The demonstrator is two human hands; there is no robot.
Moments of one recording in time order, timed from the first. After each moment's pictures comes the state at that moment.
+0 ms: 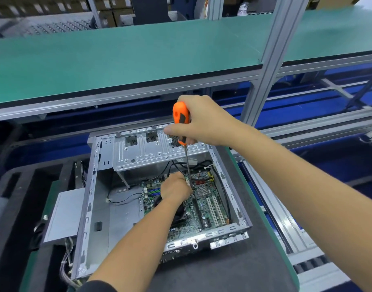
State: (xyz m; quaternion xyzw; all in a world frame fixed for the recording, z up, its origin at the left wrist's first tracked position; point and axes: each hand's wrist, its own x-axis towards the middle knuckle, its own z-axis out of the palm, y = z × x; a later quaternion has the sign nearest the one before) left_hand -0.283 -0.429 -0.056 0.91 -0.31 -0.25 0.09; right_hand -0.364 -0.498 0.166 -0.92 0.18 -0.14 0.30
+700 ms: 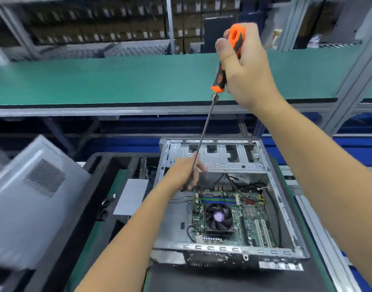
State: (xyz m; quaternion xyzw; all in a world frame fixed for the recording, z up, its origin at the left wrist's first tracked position) left_hand -0.206 -0.308 0.068 0.71 -0.30 -0.37 0.53; right_hand -0.285 -0.446 0.256 -0.80 0.05 -0.46 0.38
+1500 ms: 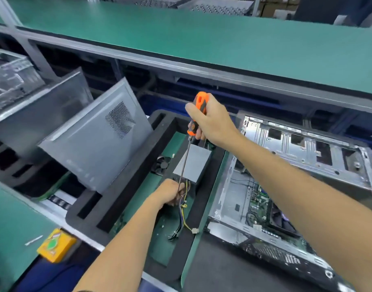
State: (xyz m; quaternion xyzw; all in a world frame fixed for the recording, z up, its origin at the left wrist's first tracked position) left_hand -0.144 -0.100 -0.077 0.84 0.00 -0.37 0.40; right_hand -0.145 -0.264 0.105 -0.85 0.00 -0.10 0.52
